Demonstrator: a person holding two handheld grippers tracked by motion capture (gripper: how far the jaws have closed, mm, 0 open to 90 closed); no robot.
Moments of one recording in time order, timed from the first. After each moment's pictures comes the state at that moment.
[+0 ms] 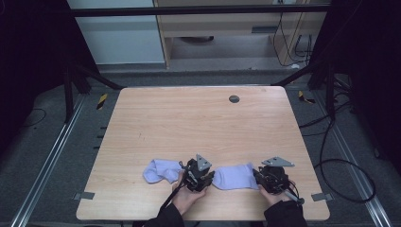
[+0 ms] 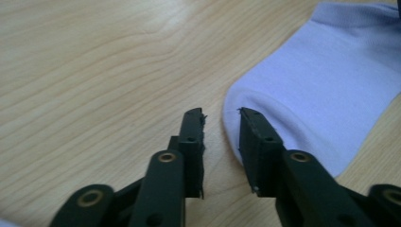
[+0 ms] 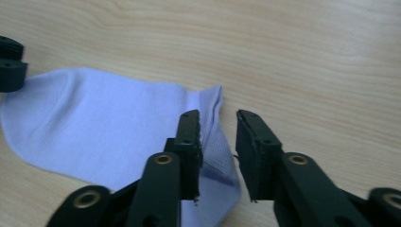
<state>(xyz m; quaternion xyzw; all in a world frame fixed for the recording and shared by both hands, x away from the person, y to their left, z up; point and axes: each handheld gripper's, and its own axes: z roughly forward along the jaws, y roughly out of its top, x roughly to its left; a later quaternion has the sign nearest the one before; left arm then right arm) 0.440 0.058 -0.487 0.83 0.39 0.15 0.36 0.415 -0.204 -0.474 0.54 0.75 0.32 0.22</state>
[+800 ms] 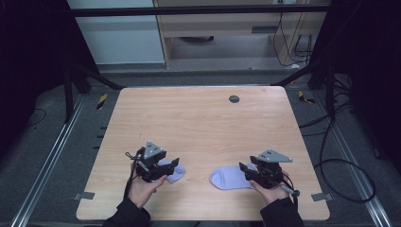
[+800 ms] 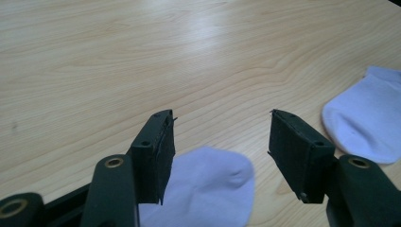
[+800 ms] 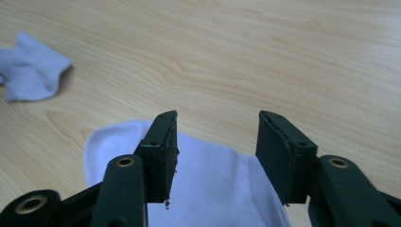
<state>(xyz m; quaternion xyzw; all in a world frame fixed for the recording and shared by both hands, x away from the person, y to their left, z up) 0.445 0.179 -0.432 0.78 0.44 0.19 0.41 0.423 -0.185 -0.449 0.46 0.75 0.42 0.21</state>
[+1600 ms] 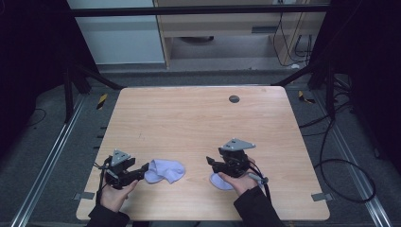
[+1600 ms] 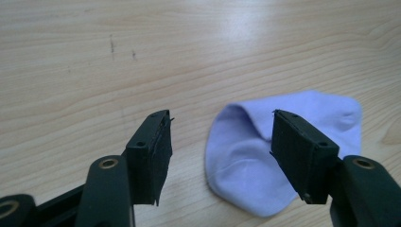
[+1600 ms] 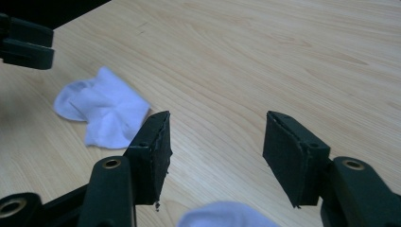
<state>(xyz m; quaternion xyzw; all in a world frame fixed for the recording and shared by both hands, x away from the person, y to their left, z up) 0.432 0.268 -0.457 0.75 0.51 0.22 0.37 0.452 -0.097 -0.431 0.40 0.79 0.44 0.16</state>
